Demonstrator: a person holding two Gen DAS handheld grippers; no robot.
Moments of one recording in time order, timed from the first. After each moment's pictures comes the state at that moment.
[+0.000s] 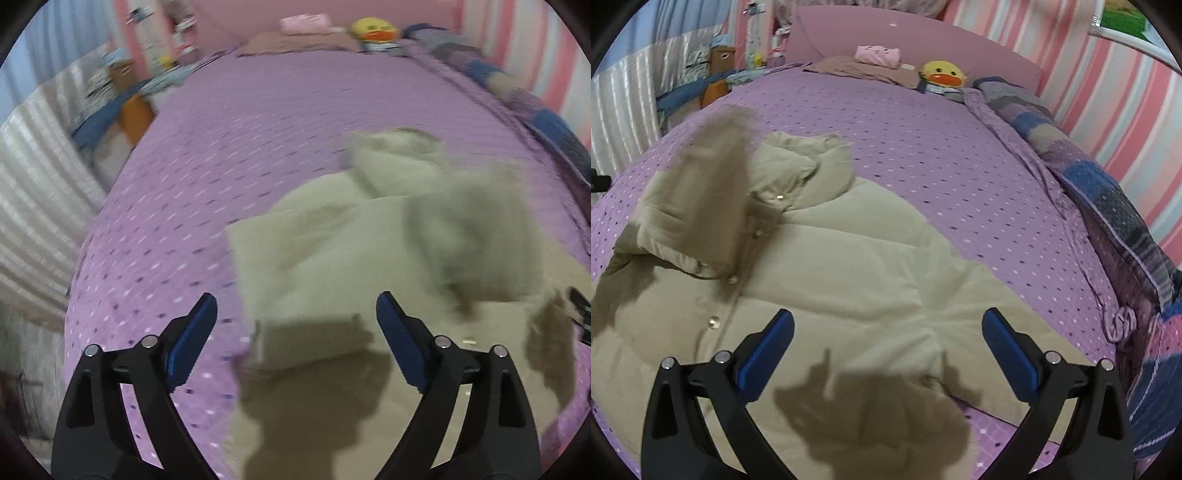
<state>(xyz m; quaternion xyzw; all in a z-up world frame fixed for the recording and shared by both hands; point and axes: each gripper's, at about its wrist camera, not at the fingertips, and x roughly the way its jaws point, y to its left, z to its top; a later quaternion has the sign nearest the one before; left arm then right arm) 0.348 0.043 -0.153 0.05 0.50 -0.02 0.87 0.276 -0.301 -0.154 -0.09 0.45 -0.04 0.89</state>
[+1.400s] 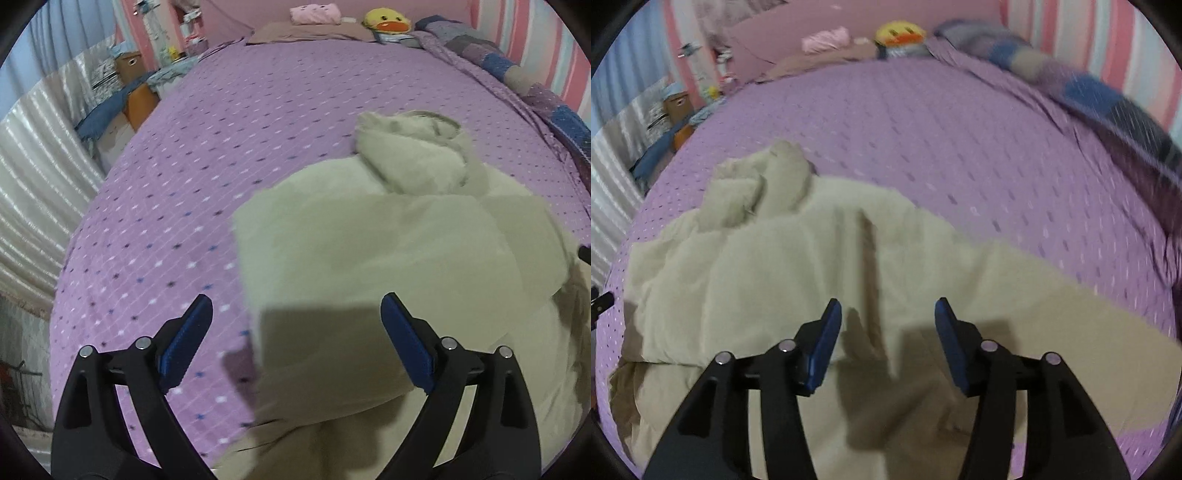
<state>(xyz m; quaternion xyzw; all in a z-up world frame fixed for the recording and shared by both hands) 0.367 0.000 -0.187 0.06 0.50 -0.02 0.86 0.321 -0.371 -0.179 0.07 0.47 -0.06 0.88</state>
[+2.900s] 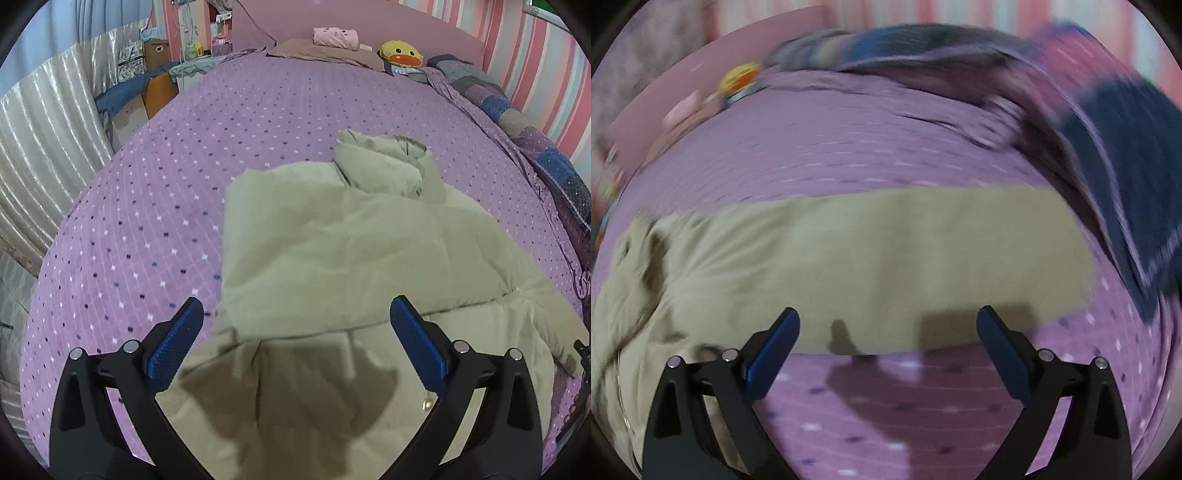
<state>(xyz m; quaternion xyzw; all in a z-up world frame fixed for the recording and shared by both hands) 0.280 -0.005 -0.151 -0.02 0.47 0.01 0.88 0.104 -0.582 -0.222 0.23 0.42 -0.31 0.82</state>
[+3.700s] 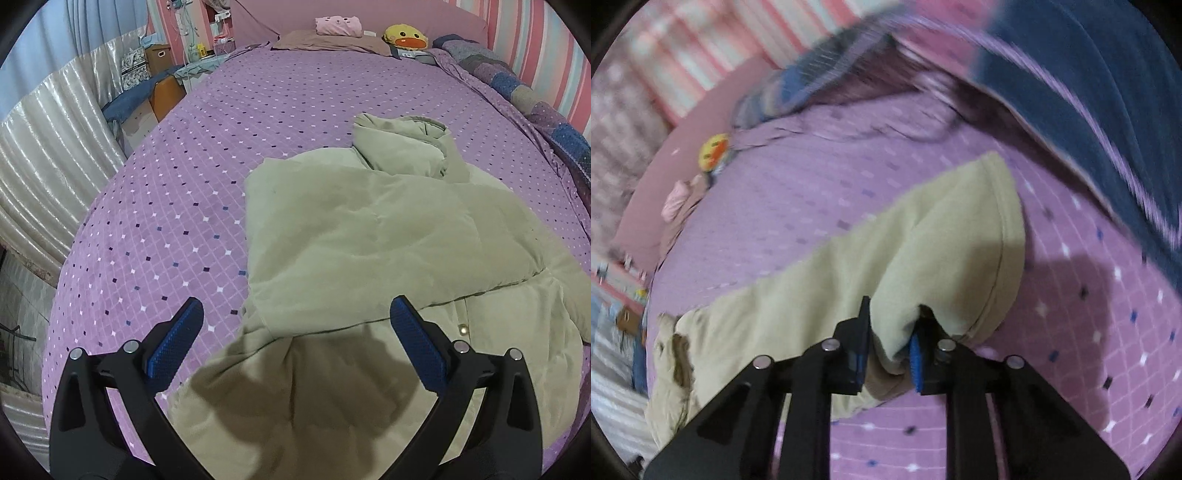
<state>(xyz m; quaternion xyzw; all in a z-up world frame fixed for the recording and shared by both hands) 0.288 0.002 -0.166 0.03 0.49 0.03 0.87 0.096 -0.667 -0.230 0.36 0.34 -0.28 0.82</state>
